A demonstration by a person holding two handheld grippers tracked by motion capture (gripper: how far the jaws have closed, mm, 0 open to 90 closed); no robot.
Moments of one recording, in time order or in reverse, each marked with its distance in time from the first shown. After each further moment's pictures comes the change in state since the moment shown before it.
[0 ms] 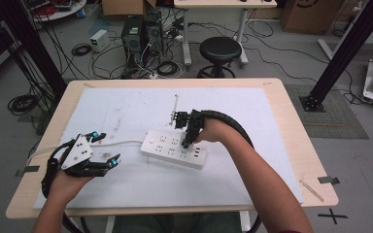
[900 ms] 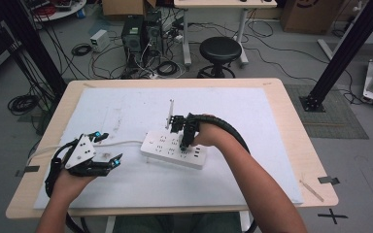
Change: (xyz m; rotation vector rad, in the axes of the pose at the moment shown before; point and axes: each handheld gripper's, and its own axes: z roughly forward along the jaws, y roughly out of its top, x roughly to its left) left arm -0.003 0.002 0.007 -0.004 -0.004 0.003; right arm 0.010 0.010 0.016 0.045 -0.058 0.016
